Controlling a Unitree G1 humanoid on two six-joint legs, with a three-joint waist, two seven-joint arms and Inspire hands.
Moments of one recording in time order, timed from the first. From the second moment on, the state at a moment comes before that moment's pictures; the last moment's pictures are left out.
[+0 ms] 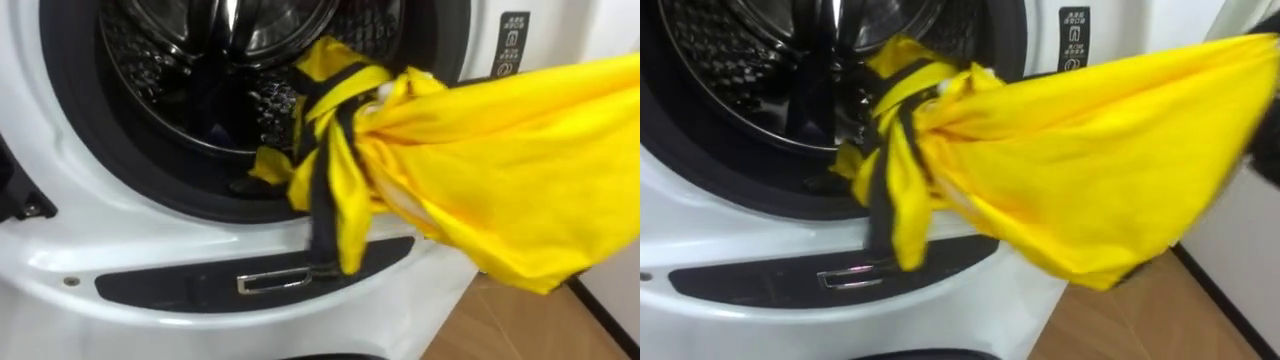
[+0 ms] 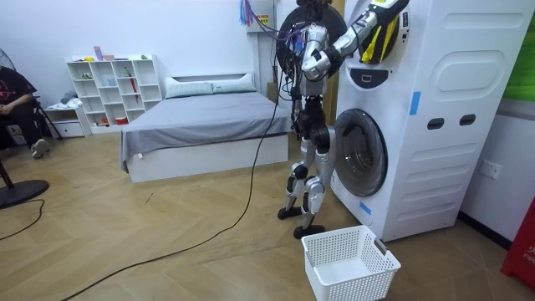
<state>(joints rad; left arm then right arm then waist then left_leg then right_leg) 0.31 0.30 0.30 1.21 0.35 -0.13 0.19 0.34 -0.65 -0.63 -0.51 0.13 -0.31 -0.15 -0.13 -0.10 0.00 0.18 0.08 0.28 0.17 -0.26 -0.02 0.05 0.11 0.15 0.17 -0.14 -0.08</state>
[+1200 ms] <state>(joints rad) 0.27 0.31 0.16 1.13 0.31 0.02 0.14 0.26 -0.52 -0.58 -0.27 0.23 -0.11 -0.65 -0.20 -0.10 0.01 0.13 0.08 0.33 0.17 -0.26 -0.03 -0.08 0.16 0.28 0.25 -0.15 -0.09</state>
